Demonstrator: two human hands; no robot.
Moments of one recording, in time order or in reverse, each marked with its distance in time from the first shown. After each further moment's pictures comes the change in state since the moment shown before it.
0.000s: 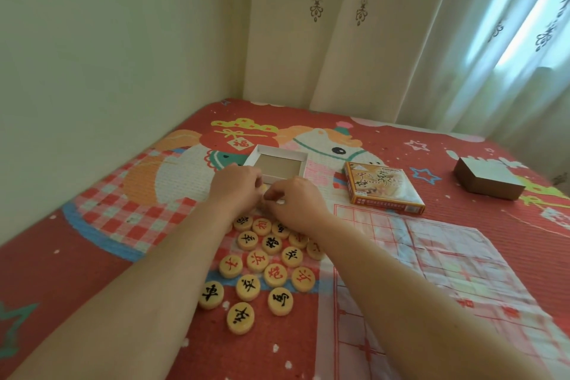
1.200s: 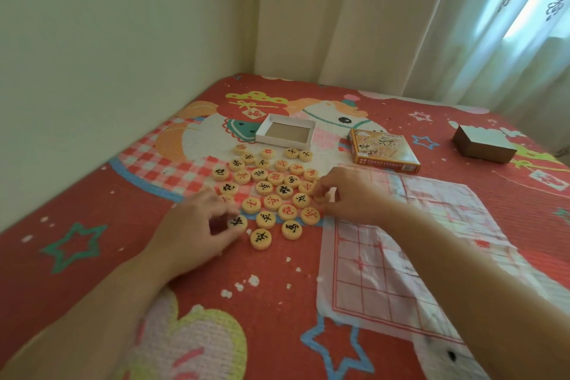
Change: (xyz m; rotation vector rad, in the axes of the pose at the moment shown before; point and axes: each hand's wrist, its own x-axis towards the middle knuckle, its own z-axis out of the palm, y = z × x) left_hand -0.180 -0.033 -0.057 -0.212 -0.010 0.100; right_hand -0.096 0.016 -0.046 -0.026 -0.181 -0.088
